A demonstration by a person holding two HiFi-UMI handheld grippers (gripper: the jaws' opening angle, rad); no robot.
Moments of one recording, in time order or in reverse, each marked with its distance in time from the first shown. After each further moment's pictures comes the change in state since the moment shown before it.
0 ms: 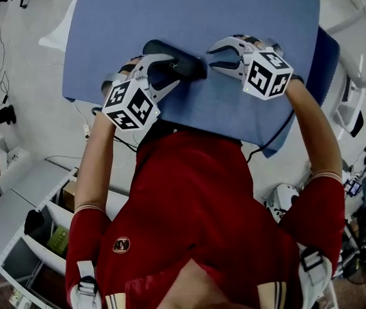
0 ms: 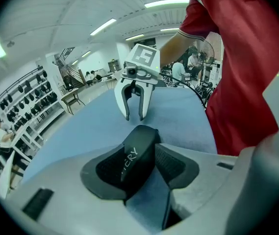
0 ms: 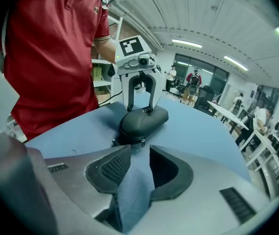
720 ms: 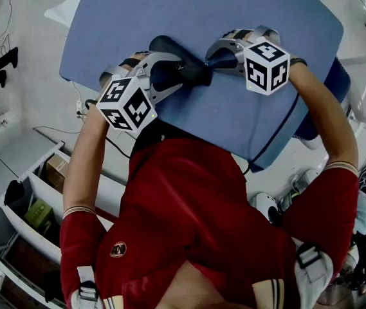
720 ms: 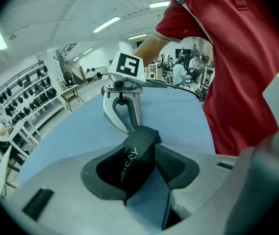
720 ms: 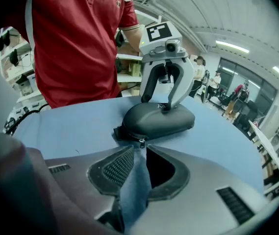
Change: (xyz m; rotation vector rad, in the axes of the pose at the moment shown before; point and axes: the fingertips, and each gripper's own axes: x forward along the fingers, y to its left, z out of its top) left arm 0.000 0.002 0.000 -0.043 0.007 -0.025; right arm 0.033 0.001 -0.008 -0.336 -0.008 0.384
